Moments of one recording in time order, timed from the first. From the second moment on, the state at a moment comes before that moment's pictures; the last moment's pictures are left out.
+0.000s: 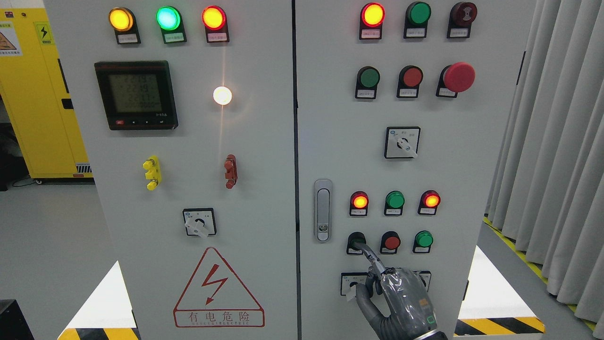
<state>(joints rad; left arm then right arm) 0.06 -0.10 -0.05 -0.10 0.07 -0.13 -0.05 -0.31 -0.04 0.13 -1.55 0.90 -0.34 -0.10</state>
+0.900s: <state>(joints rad) 0.06 -0.10 -0.05 -0.10 0.07 -0.13 -0.05 -0.27 -0.01 0.13 -1.61 0.86 -0.36 -0.12</state>
